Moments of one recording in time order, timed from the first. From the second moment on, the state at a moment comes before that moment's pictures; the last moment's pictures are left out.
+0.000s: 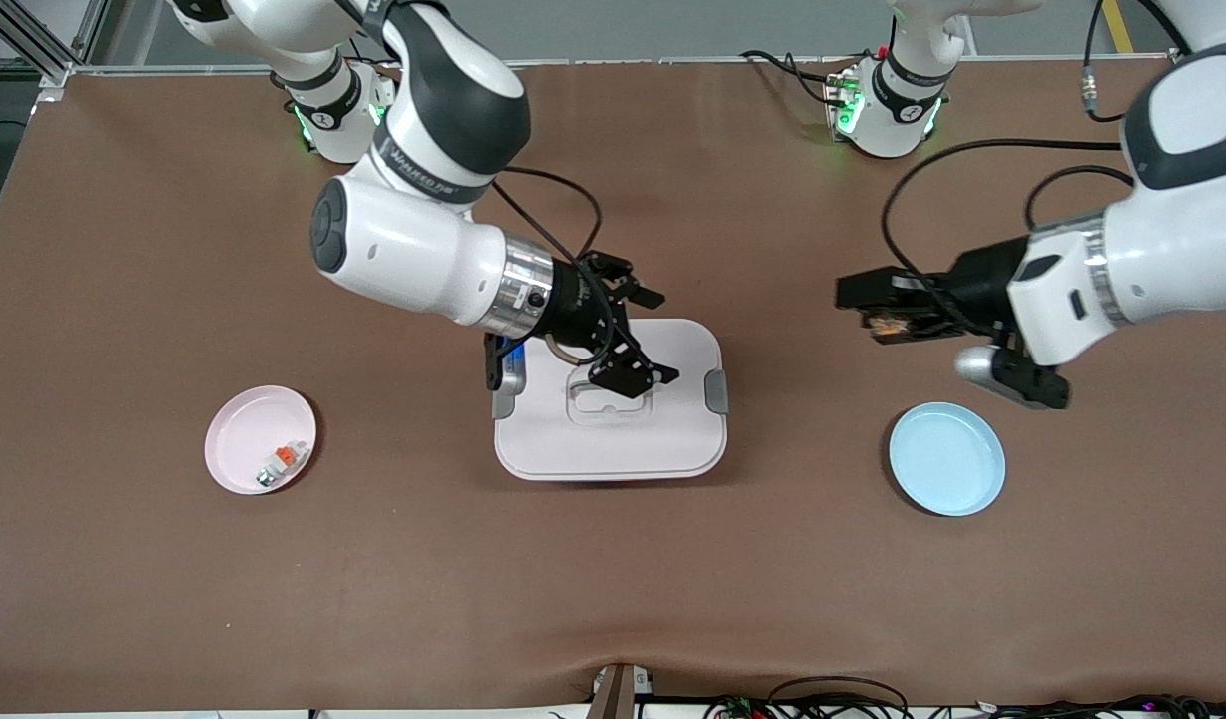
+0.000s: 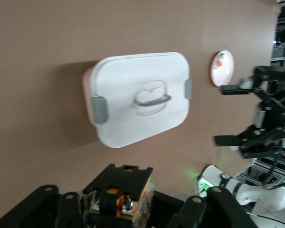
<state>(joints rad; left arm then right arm) -0.01 0.34 -0.20 -1.27 -0.56 1.55 -0.09 0.62 0.59 -0.05 -1.14 0.82 2.06 1.59</state>
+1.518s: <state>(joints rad) 0.06 0.72 -0.17 -1.51 0.15 2.20 -0.08 0.26 0.49 -0.07 -1.24 0.16 1.57 0.34</state>
